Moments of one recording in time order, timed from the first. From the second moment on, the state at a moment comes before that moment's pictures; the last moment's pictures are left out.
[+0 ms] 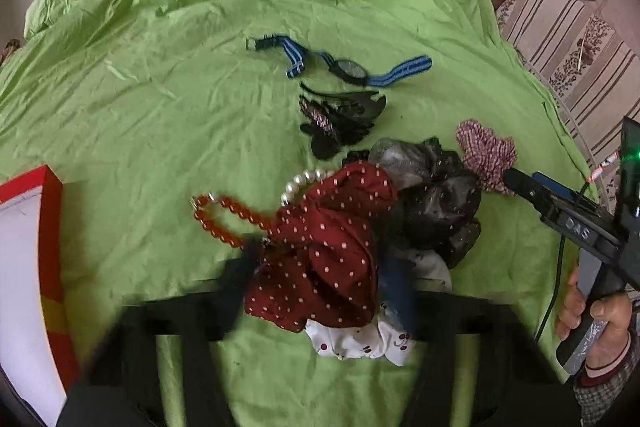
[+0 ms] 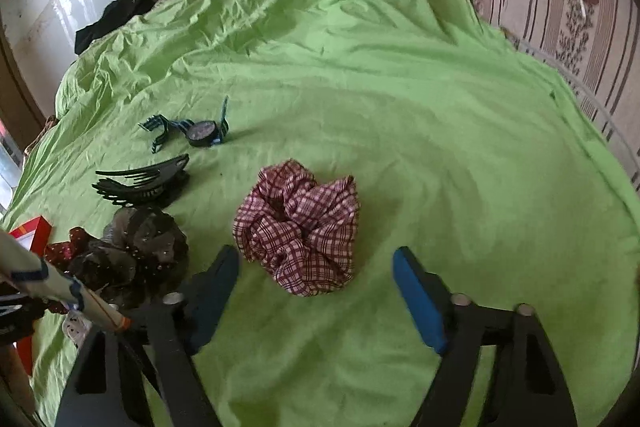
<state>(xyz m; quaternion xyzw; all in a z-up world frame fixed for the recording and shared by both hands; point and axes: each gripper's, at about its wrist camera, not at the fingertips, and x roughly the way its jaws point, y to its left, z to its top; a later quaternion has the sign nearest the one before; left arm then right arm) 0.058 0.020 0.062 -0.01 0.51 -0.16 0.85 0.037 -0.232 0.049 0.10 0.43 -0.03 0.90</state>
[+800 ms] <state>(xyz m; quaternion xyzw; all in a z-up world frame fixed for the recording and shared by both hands) -0.071 0.194 0.168 -0.10 0.42 -0.07 0.90 -0.053 -0.162 0.151 0.12 0.39 0.09 0.91</state>
